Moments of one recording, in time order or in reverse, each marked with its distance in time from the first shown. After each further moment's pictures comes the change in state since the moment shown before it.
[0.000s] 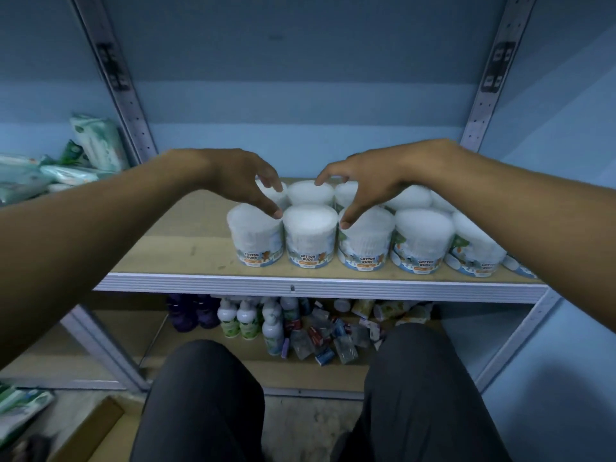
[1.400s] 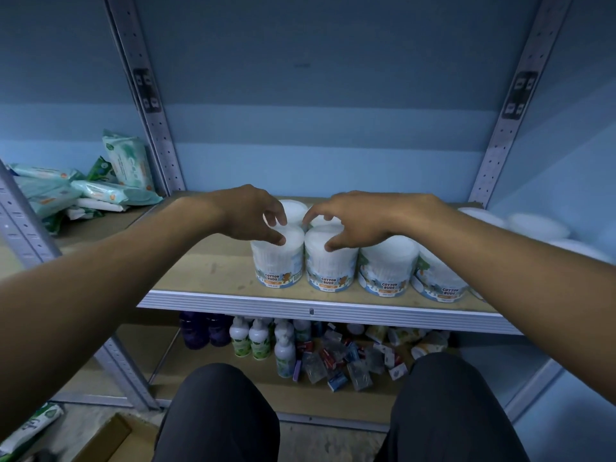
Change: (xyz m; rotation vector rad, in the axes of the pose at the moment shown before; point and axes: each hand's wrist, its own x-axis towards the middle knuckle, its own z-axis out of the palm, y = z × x) left_hand -0.015 -0.018 0.022 0.002 0.076 0.025; right_hand 0.020 -0.042 0.019 0.051 0.102 -0.128
